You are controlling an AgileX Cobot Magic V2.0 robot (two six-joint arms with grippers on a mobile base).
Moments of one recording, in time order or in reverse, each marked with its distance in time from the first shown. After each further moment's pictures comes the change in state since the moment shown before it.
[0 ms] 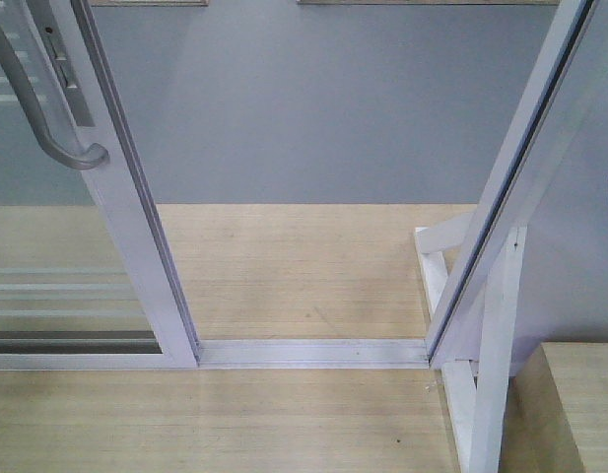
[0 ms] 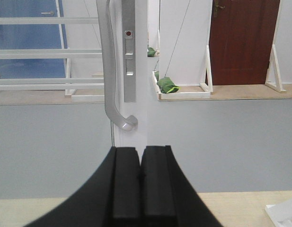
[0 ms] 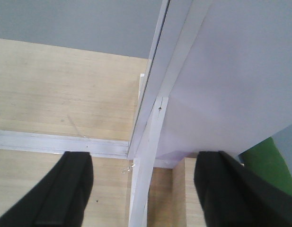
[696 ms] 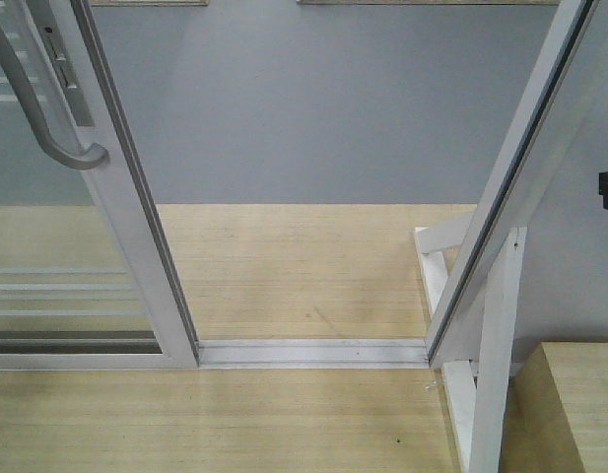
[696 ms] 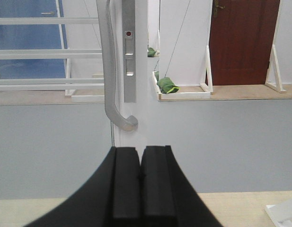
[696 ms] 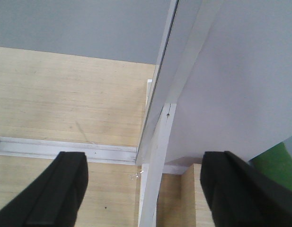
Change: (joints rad) left arm 0.000 0.000 0.000 0.000 -0.001 0.000; right arm 0.000 0.033 0.000 0.056 -0.034 -0.030
